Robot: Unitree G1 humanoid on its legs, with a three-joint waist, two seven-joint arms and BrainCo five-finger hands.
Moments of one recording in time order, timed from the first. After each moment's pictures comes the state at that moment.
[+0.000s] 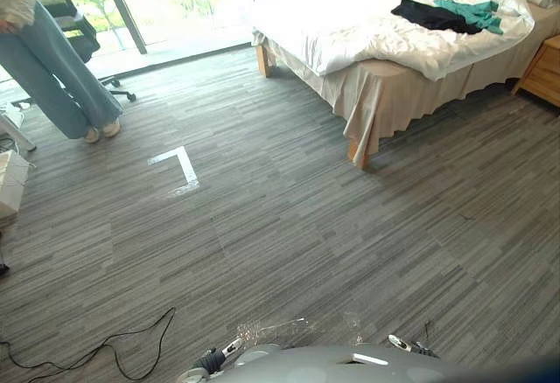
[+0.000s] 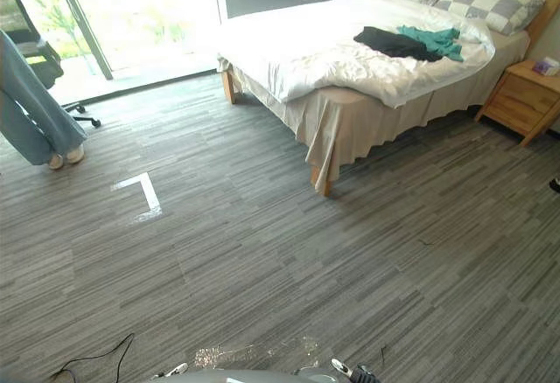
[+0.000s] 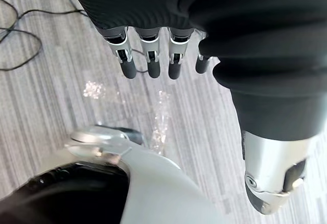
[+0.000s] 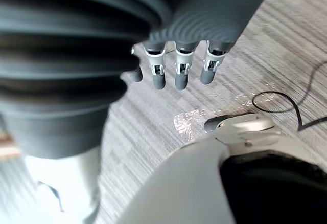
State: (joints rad) left arm 0.20 0.14 0.04 1.03 -0.29 0.10 0.00; right arm 0.20 -0.12 -0.15 1.06 0.21 0.01 0.12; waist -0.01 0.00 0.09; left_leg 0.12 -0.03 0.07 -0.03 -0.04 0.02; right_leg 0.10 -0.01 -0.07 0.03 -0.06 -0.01
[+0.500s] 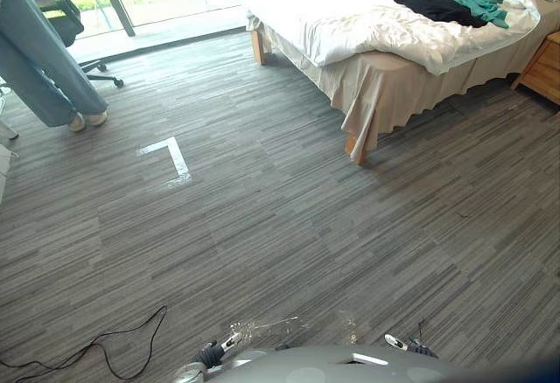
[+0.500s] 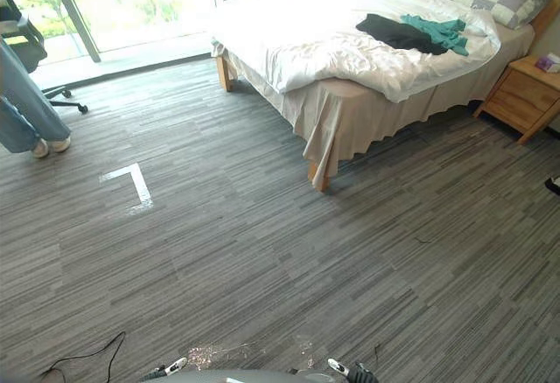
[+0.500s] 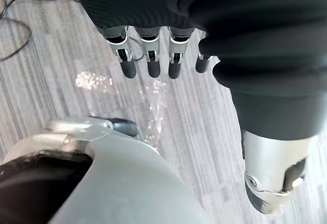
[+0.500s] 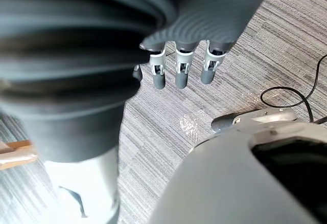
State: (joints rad) left arm 0.18 0.16 0.04 1.04 -0.24 0.08 -0.04; right arm 0.19 -0.09 -0.17 1.06 0.21 0.01 0.12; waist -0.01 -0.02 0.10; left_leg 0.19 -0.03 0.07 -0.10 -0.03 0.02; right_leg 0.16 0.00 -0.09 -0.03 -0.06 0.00
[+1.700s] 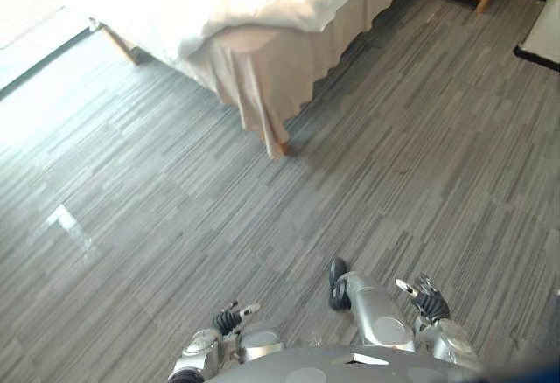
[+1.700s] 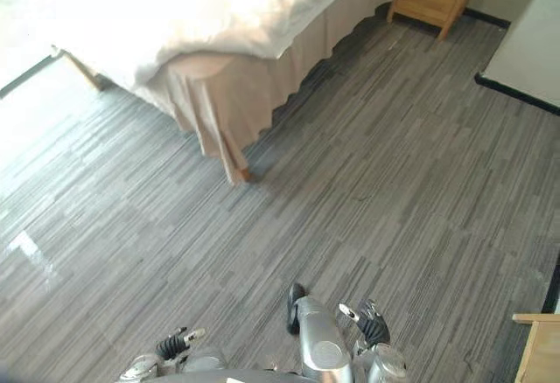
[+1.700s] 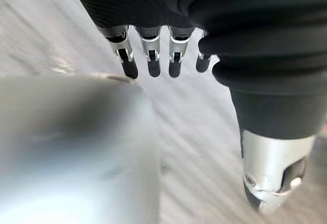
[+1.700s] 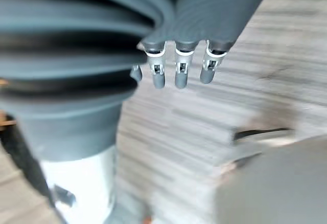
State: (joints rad) left arm 0.08 0.14 0.05 1.02 -0.19 -0.01 -0.14; right arm 0.15 -0.10 -0.12 0.82 0.27 -0.12 0.08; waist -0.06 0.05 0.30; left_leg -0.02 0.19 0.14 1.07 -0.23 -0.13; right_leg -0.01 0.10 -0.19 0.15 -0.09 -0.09
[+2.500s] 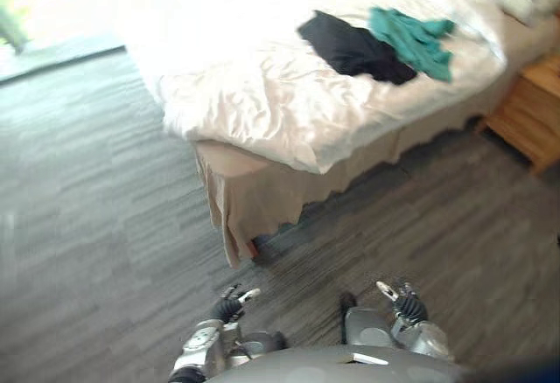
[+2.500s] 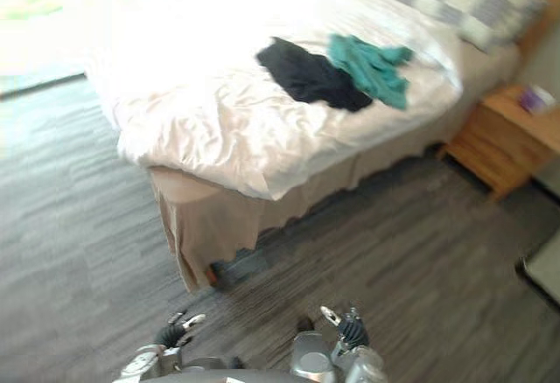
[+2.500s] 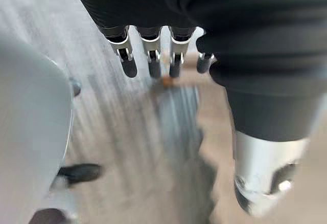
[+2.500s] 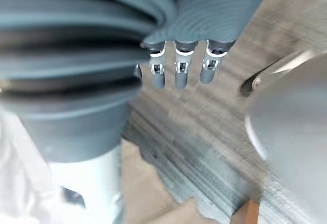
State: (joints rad) left arm 0.09 0.08 0.05 1.00 -0.34 -0.07 -0.08; right arm 0.11 -0.02 -0.20 0.92 0.39 -0.17 0.10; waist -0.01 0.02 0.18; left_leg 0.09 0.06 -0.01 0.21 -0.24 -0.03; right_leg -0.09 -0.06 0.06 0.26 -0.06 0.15
